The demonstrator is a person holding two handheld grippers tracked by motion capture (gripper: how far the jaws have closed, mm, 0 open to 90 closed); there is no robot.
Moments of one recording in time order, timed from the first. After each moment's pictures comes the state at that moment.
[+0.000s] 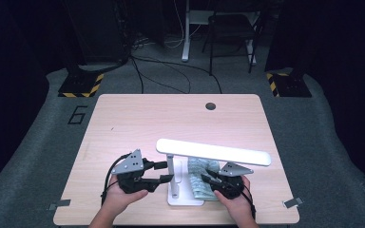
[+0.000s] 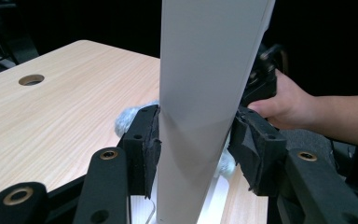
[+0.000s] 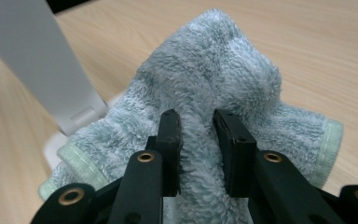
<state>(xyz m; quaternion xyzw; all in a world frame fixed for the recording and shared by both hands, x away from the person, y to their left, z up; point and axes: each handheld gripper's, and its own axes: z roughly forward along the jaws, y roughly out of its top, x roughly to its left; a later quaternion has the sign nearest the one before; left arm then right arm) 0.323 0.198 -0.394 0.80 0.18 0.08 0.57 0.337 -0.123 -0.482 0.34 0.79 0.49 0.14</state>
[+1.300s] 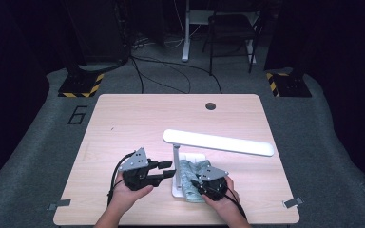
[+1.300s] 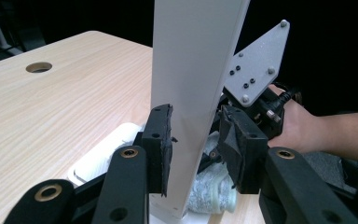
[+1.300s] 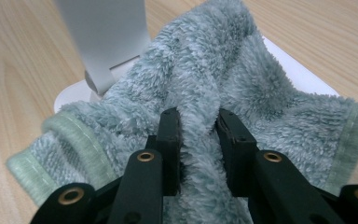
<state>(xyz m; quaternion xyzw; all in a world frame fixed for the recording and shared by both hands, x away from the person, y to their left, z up) 0.335 0.190 -0.410 0.79 0.21 0.08 0.56 0.344 -0.080 -0.510 0.29 0.85 0.40 0.17</state>
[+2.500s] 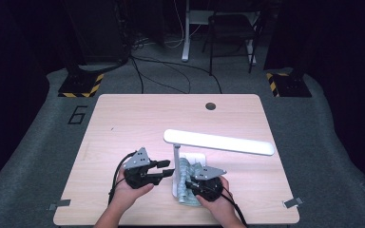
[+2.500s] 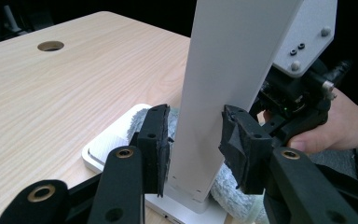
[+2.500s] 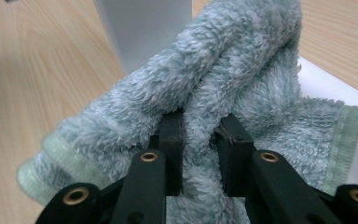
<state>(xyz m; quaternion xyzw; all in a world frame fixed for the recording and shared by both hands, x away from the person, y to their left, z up) 0.348 0.191 -0.428 0.80 0.24 0.09 0.54 0.341 -0.066 -0.504 0.29 0.84 0.44 0.12</state>
